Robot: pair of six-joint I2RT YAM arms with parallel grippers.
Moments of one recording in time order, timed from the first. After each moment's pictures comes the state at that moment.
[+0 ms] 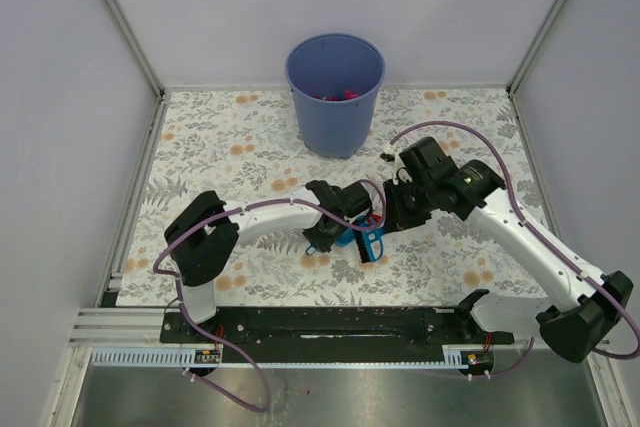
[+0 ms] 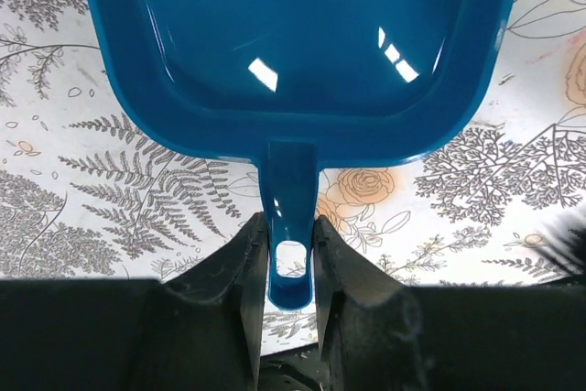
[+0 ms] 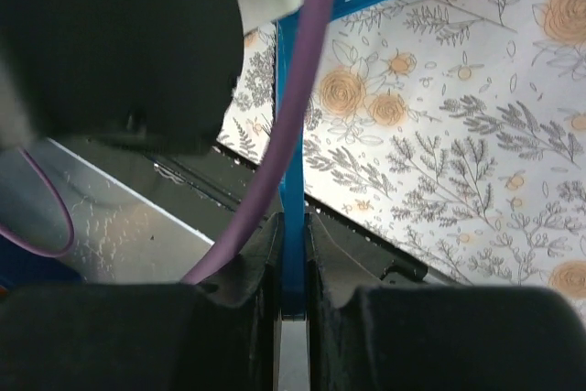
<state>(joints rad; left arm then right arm) -1.02 1.83 1.33 -0.93 -0.19 -0.26 0.65 1.23 1.24 -1.06 -0.23 0.36</state>
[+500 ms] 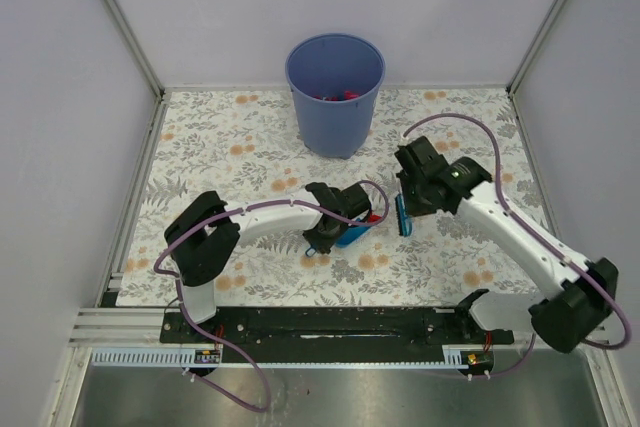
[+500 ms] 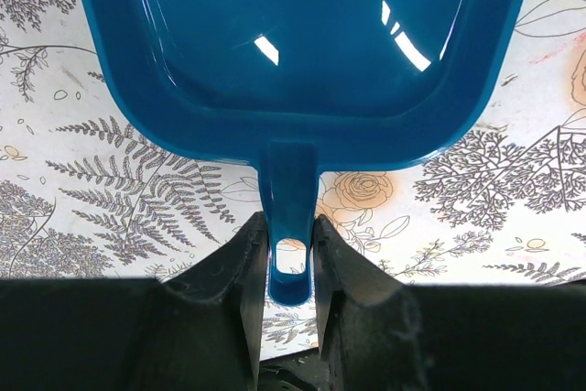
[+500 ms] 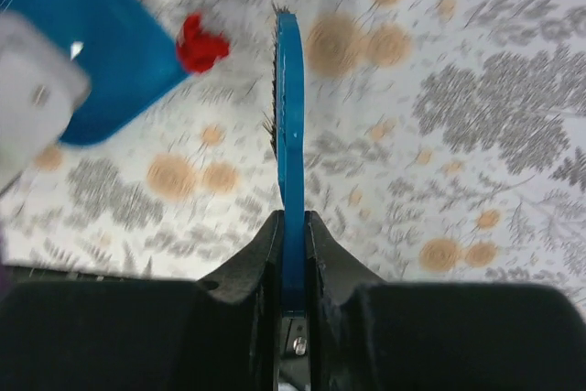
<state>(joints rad) -1.02 1.83 1.29 -0.89 -0.19 -0.26 0.63 1.22 1.19 -1.07 0.20 0.41</state>
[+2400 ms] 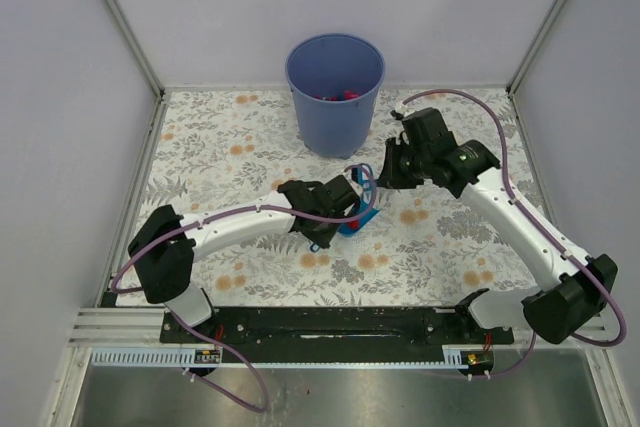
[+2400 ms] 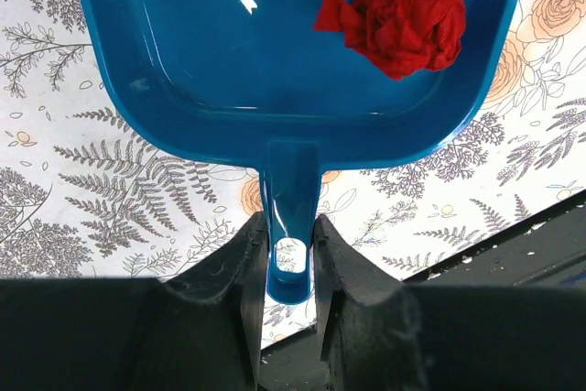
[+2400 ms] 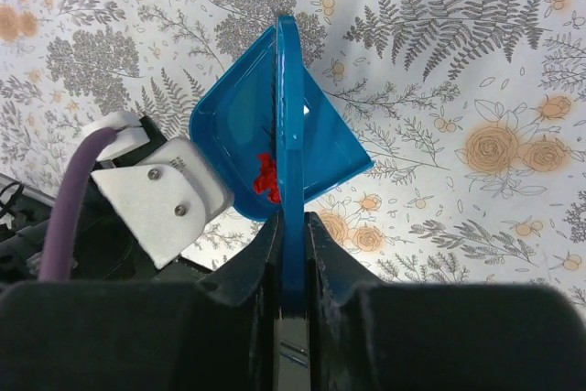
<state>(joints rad) -1.02 1.62 1.23 -0.81 -0.15 -0.34 0.55 1.33 1.33 -0.84 -0.10 0.46</state>
